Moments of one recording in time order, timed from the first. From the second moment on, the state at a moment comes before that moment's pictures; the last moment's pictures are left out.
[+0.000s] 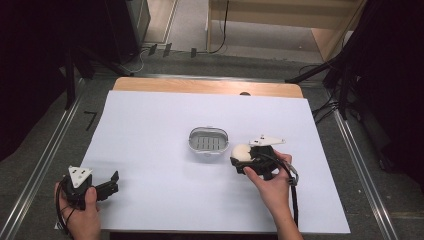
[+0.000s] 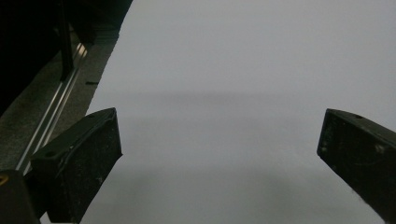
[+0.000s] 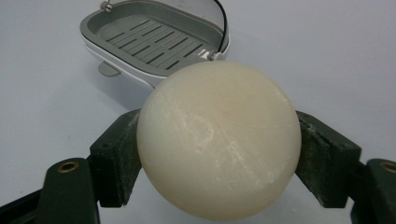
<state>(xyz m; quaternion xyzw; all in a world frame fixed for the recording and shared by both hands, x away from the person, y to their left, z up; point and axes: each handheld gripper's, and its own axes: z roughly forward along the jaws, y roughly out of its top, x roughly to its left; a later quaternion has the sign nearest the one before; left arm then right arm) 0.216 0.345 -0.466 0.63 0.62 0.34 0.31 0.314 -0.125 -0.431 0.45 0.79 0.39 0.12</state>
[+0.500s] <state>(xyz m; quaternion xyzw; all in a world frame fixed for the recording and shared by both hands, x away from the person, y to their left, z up) 0.216 0.346 -0.465 0.63 0.62 0.34 0.31 0.321 -0.111 -0.423 0.44 0.80 0.40 0.12</state>
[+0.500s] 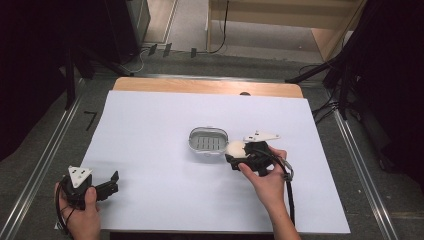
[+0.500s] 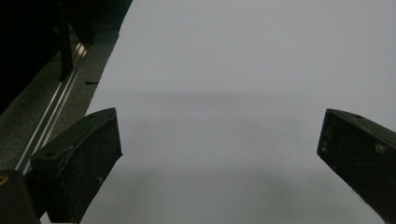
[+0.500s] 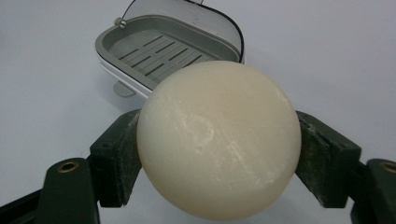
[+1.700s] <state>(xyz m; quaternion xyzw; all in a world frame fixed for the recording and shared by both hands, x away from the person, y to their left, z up) 0.216 0.346 -0.465 0.63 0.62 0.34 0.31 0.336 -0.076 -0.410 0.42 0.80 0.41 0.11</state>
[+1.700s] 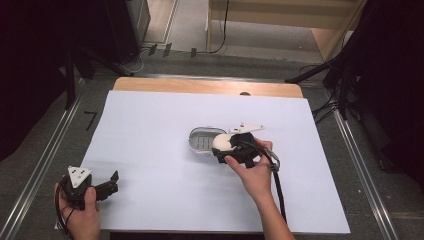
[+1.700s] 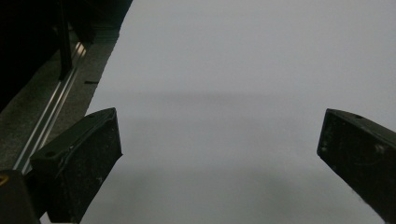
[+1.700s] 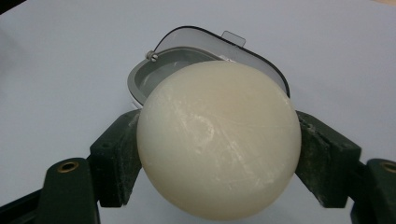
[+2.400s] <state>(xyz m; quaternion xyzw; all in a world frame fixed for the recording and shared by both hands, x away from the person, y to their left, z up) 0.217 0.346 -0.466 0.63 0.62 0.34 0.31 0.352 -0.054 -0.411 0.42 0.81 0.40 0.10</state>
